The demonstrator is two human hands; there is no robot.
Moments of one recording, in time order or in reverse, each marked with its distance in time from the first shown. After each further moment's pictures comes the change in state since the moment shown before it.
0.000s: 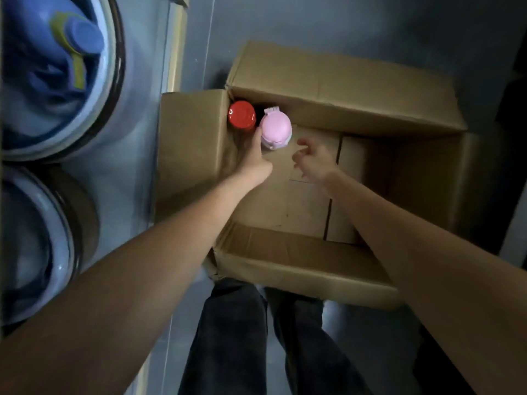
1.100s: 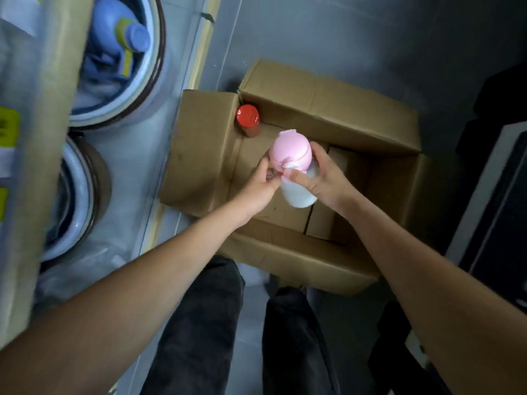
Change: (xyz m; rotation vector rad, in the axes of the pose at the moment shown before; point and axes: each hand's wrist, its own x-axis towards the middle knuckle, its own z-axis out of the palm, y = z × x) left_hand -0.144 0.056 -0.004 -0.338 -0.110 -0.024; right_hand -0.126 -0.021 -0.060 0.009 -0.234 -0.327
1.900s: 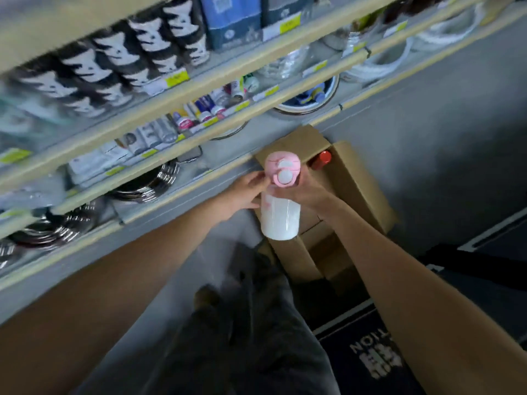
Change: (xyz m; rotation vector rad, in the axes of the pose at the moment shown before) left_hand -0.439 0.042 -0.031 -0.628 0.389 -0.010; right_hand -0.312 -0.245 0.127 -0.478 -0.589 -0.139
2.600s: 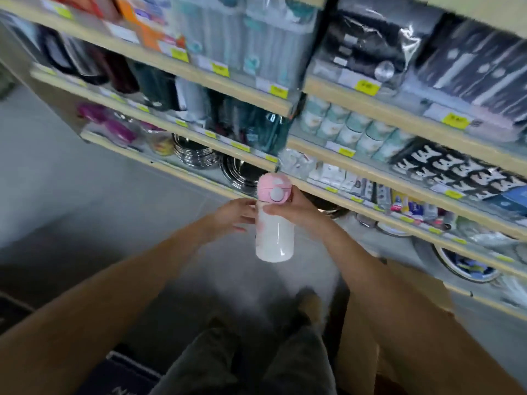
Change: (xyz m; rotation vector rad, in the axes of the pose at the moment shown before) left_hand -0.434 -0.306 -0.251 -0.608 0.564 0.099; right_hand -0.153 -0.108 0.521 -0.518 -0.613 -0.244
